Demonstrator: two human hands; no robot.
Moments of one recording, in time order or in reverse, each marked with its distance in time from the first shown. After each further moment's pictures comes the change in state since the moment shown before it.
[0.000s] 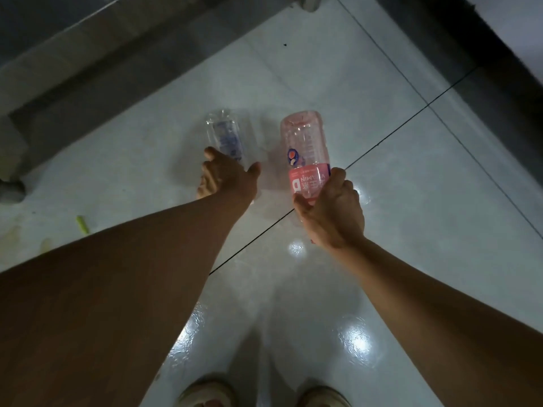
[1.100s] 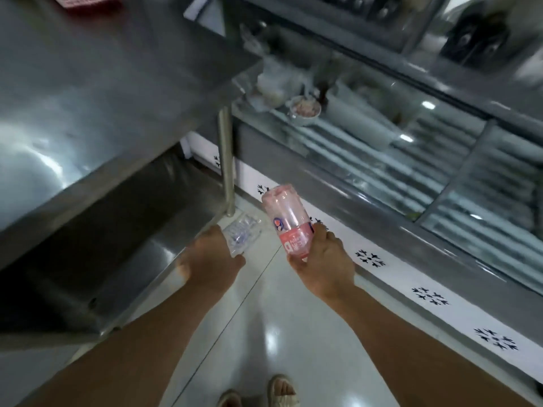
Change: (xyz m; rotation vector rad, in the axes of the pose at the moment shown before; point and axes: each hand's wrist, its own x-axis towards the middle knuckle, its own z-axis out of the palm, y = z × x) left_hand -0.356 0.207 -0.489 0.440 0.023 0.663; right_hand -0.248 -0.163 -0.538 -0.056 0.286 0.004
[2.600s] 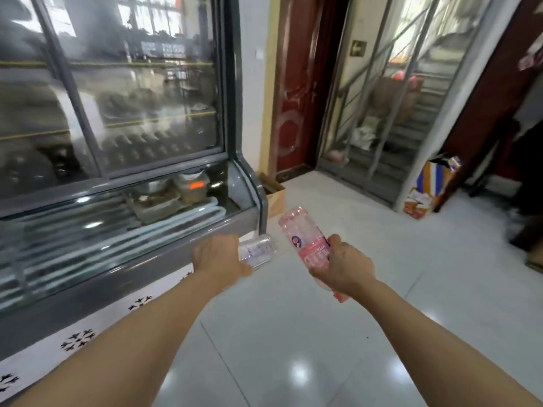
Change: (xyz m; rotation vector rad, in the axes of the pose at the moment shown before) left_hand -0.677 0.363 -0.032 0.200 -0.031 1.526; right_hand -0.734 0.336 -0.355 -0.101 0.459 1.188
